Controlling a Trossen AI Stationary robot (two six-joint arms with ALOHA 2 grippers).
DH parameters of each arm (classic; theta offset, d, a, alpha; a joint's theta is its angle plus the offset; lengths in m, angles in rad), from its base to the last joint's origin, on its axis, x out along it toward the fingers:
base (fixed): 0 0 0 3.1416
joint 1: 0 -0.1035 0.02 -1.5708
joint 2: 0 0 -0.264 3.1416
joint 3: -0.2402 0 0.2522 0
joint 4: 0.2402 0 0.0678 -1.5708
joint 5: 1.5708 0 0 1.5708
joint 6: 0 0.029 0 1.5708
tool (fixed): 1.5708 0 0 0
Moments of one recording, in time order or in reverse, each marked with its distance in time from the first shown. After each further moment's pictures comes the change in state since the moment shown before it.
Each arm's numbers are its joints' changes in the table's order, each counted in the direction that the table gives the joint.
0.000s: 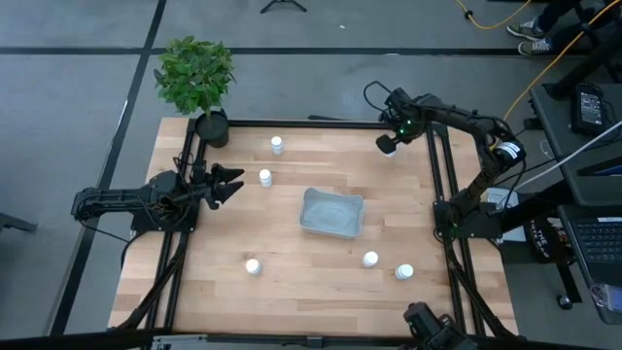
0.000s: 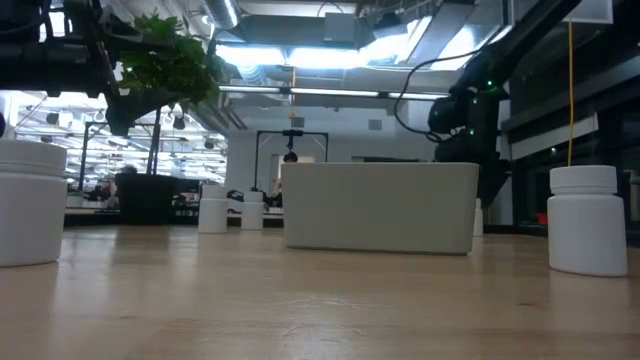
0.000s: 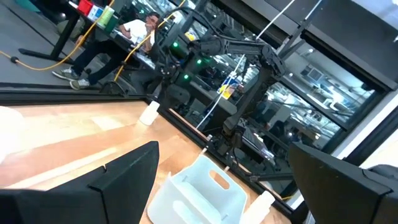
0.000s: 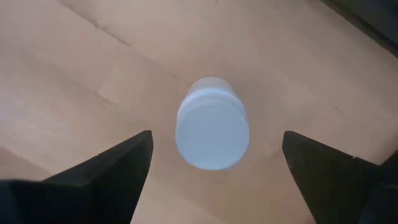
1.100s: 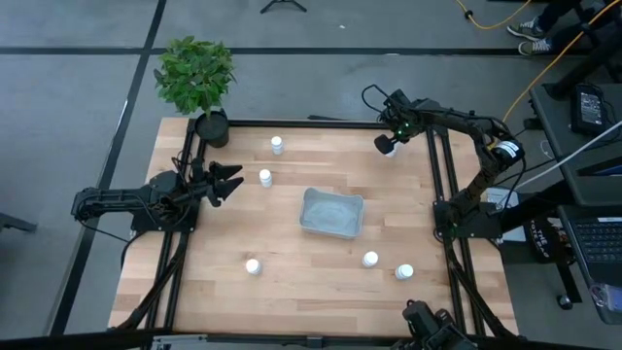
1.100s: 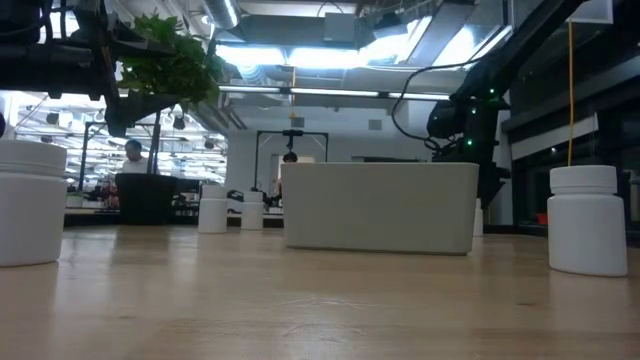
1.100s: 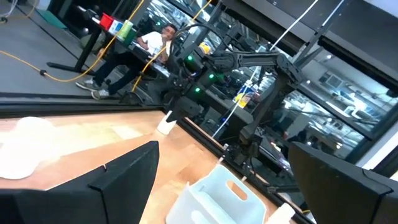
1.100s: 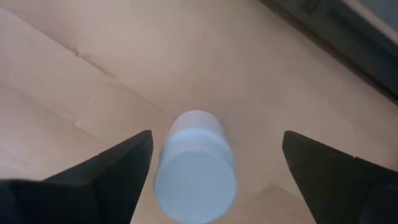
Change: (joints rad) left arm 0.000 0.000 0.000 0.004 -0.079 0.031; right arm 0.000 -0.019 0.050 -0.139 0.042 -0.034
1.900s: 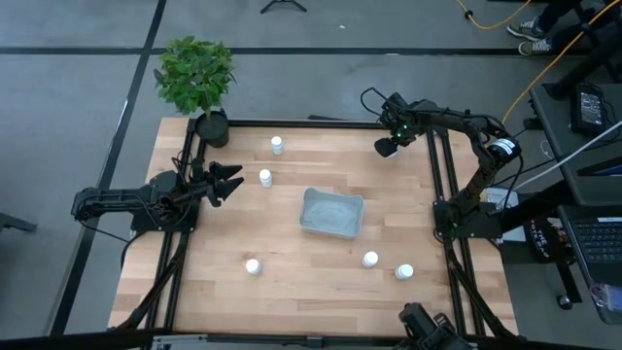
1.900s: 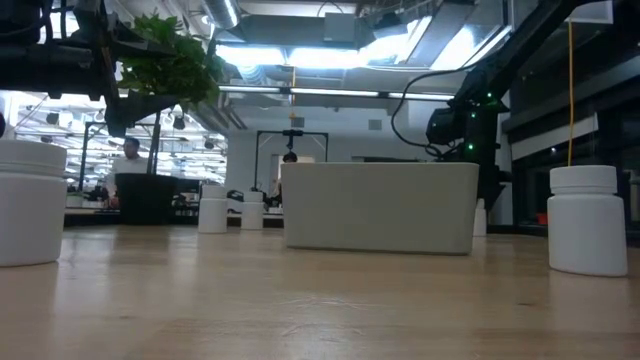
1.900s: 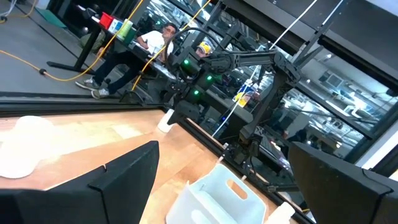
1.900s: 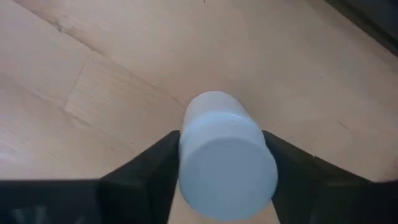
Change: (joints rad) left arm 0.000 0.000 0.000 0.003 0.001 0.000; right arm -0.009 -0.027 0.000 0.042 0.000 0.031
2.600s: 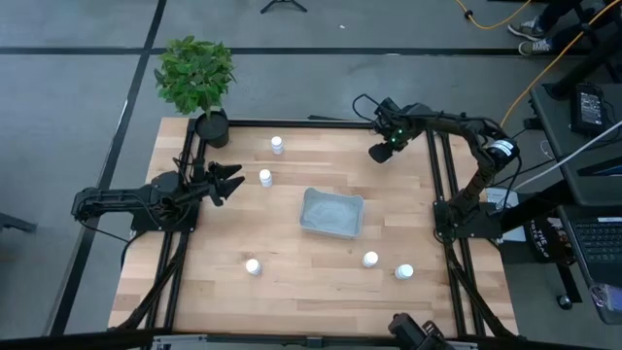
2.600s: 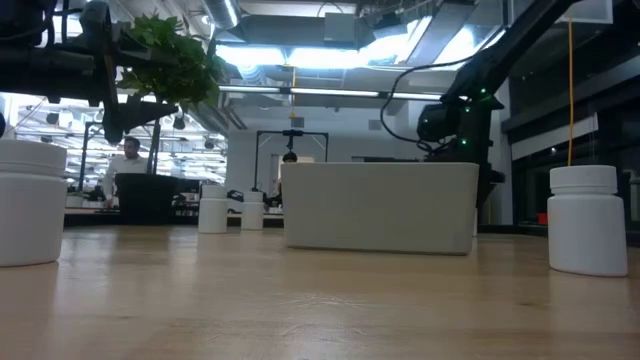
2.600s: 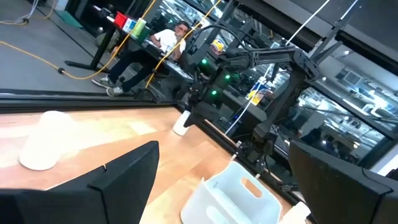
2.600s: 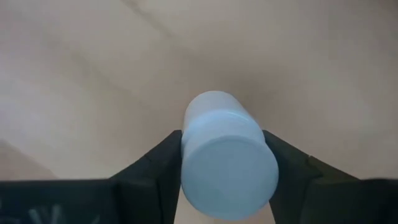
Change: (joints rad) left arm 0.000 0.000 0.000 0.045 -0.043 0.001; right arm -0.100 0.002 -0.002 0.020 -0.067 0.001
